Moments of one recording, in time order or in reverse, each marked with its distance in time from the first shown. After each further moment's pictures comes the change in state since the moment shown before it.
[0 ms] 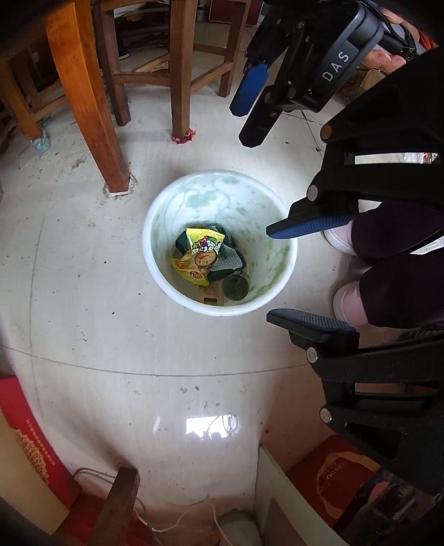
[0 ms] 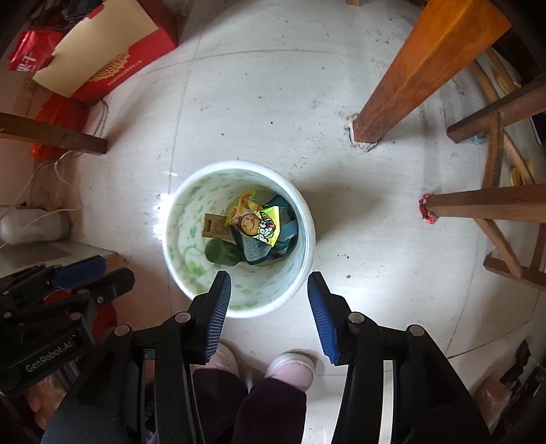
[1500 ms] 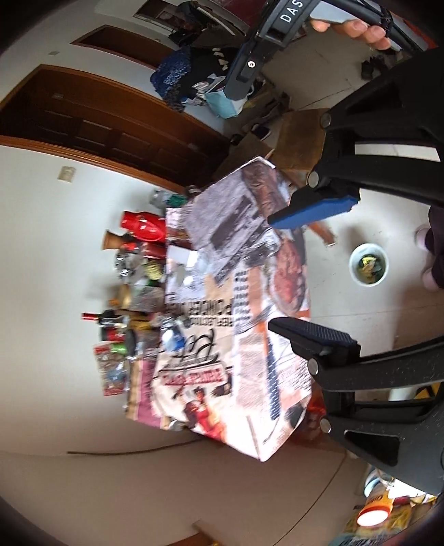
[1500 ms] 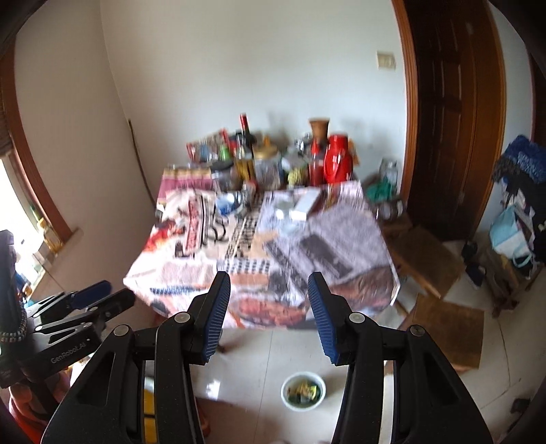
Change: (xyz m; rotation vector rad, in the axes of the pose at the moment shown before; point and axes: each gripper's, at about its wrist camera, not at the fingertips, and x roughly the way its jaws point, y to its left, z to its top) left arm -0.687 -0.072 -0.201 0.169 -0.940 0.027; right arm -0.647 0.125 -0.147 -0.036 -0.973 0.064
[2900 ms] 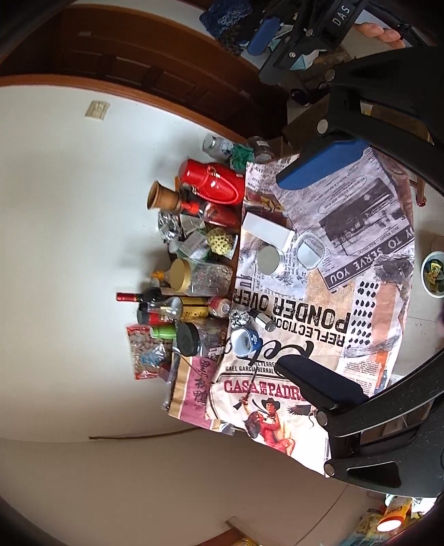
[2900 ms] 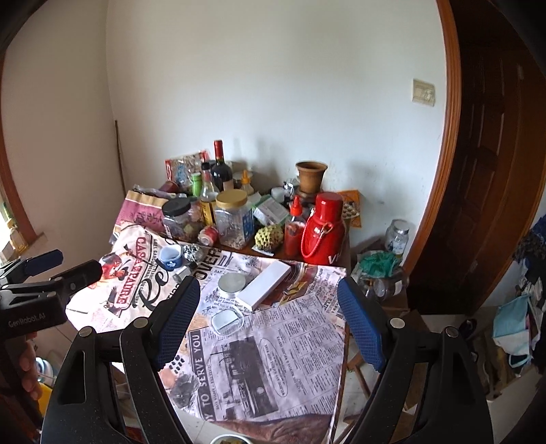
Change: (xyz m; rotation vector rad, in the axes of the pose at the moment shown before) left arm 0.192 -0.054 0.184 -0.120 -0.059 0.236; right arm 0.169 -0.110 0.165 -0.191 -0.020 0.042
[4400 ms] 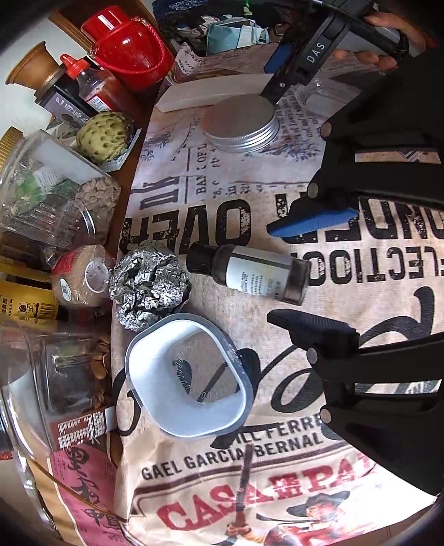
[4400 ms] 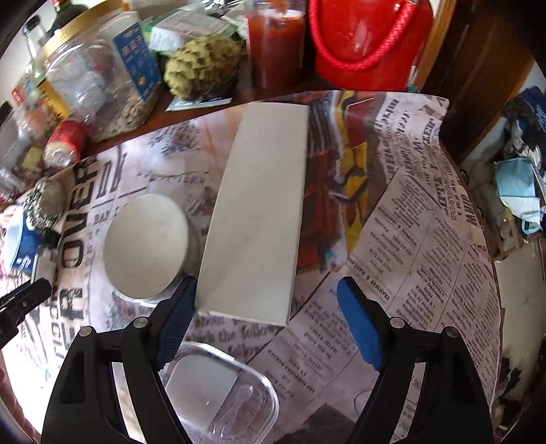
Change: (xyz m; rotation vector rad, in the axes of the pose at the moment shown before) left arm 0.390 0.126 -0.011 0.079 0.579 -0.173; right arm 0.331 0.017 -0.073 0.364 0.567 -0.295
